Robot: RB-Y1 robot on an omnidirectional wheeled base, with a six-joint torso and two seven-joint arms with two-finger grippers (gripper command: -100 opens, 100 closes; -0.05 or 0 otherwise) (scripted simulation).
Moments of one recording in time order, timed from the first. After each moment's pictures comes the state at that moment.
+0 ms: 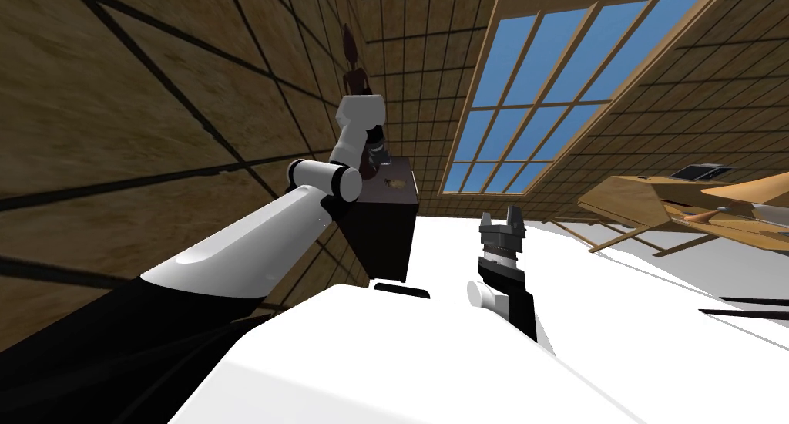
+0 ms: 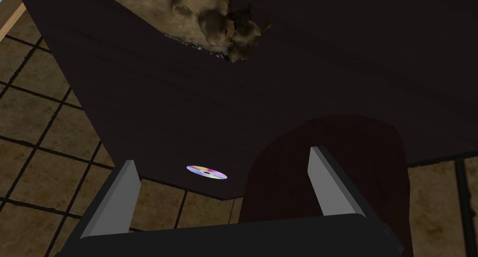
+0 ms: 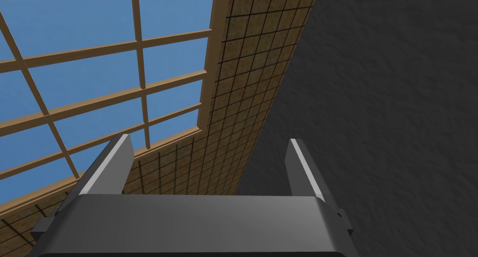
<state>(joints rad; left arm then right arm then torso) -1.71 0.30 0.23 -0.63 0.07 1.66 -0.95 0.49 0.02 -0.05 -2.24 -0.10 -0.45 0.04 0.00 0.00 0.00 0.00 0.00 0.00</state>
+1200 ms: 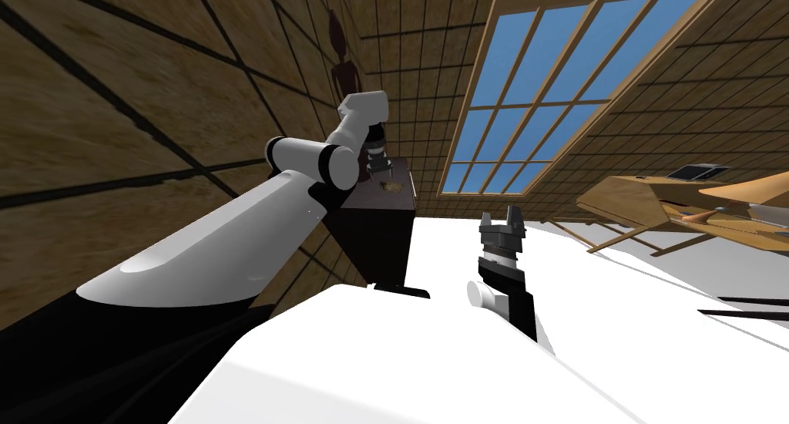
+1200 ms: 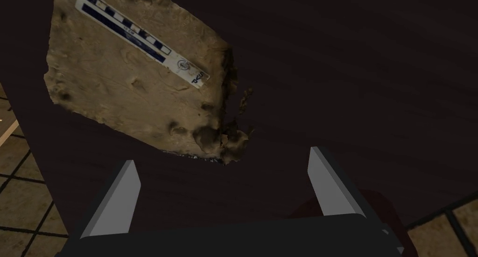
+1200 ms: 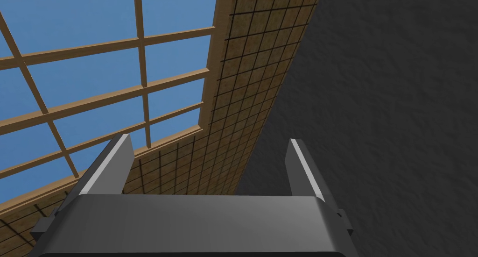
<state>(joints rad) -1.86 0.32 0.23 -0.33 0.12 1.89 -1.02 0.49 0.02 -0.05 -2.24 -0.10 -0.45 0.04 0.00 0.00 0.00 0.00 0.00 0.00</state>
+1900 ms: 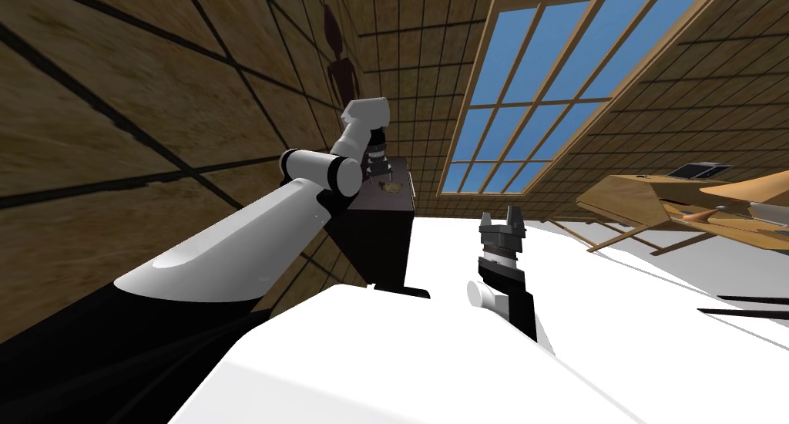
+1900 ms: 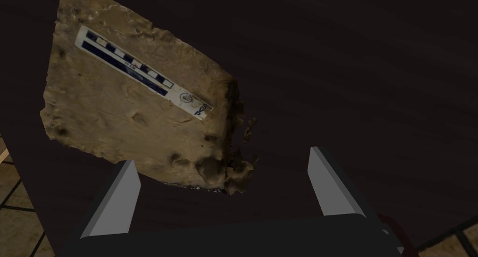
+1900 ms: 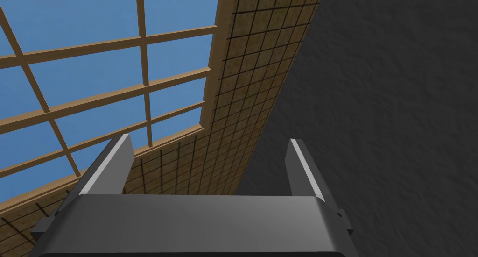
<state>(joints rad) -1.79 0.29 0.23 -0.44 0.12 1.99 -1.01 0.49 0.02 -0.05 -2.24 -0.10 -0.45 0.04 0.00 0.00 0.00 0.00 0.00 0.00</state>
